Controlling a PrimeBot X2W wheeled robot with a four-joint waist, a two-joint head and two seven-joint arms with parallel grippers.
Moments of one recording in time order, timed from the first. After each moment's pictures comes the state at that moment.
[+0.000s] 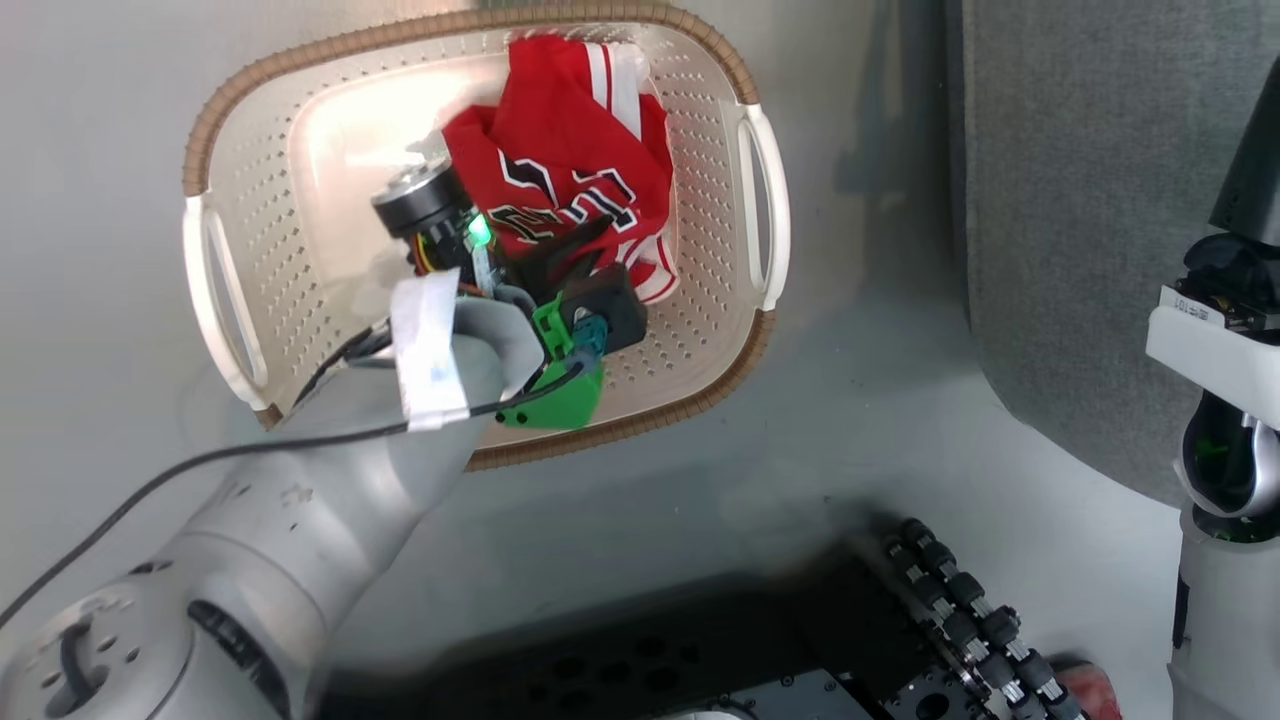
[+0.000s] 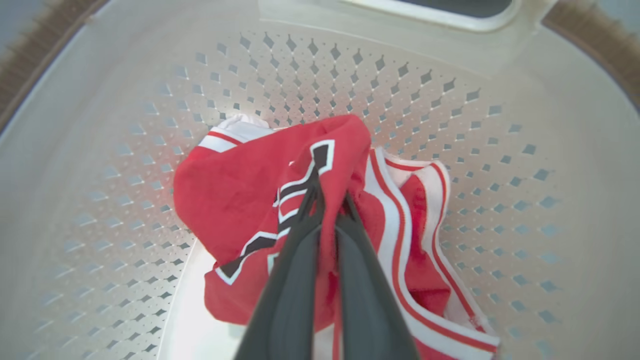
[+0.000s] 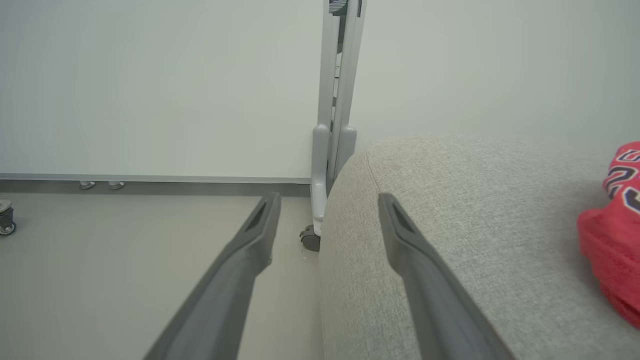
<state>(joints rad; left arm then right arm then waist) -1.09 0.09 -1.19 1.05 -0.11 -0.06 -0.26 -0.41 -0.05 -0.13 -0.35 0.12 0.13 -0.26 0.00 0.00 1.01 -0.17</state>
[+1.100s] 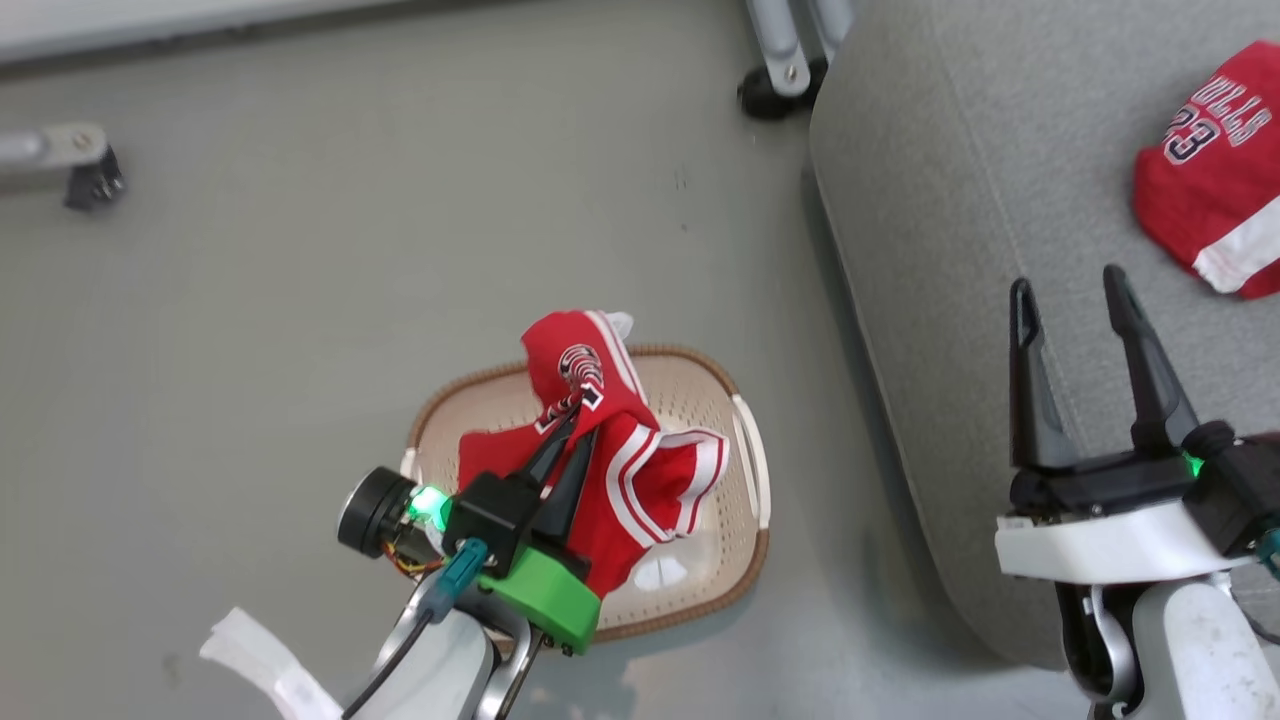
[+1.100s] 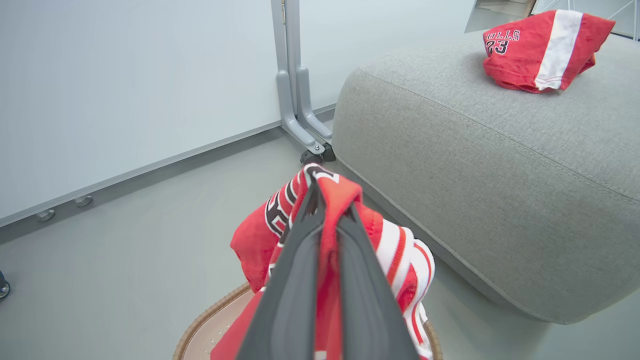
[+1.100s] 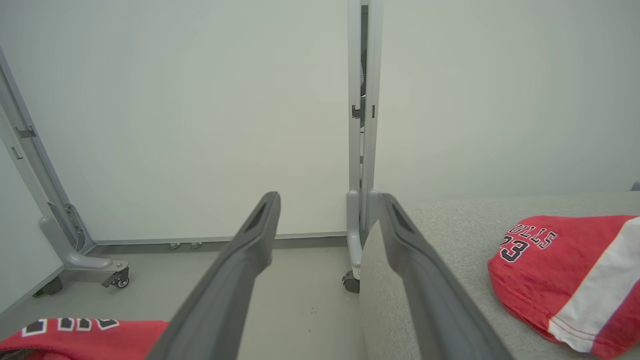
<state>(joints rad) -0.34 0.14 -0.60 0.35 -0.23 0.00 -0.26 -0.10 -0.07 0.00 -0.15 0.13 0.13 -0.26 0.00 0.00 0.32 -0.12</state>
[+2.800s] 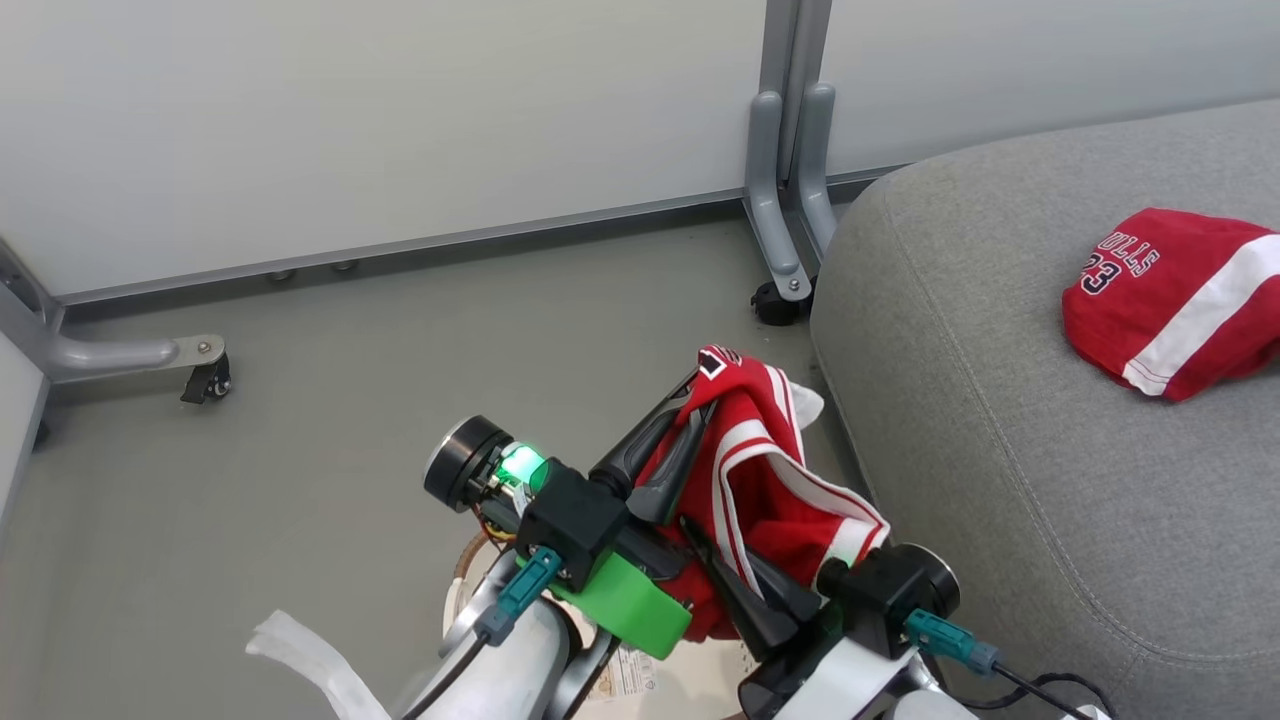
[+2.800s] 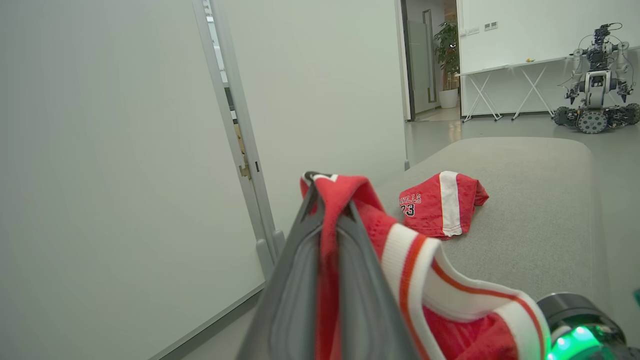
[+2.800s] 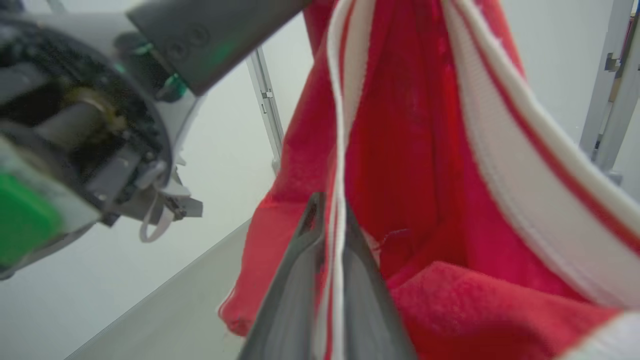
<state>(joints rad) -0.33 0.05 -0.62 0.15 -0.16 -0.09 -0.26 -0.15 -0.14 0.64 0.16 0.35 0.13 -0.26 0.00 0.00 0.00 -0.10</state>
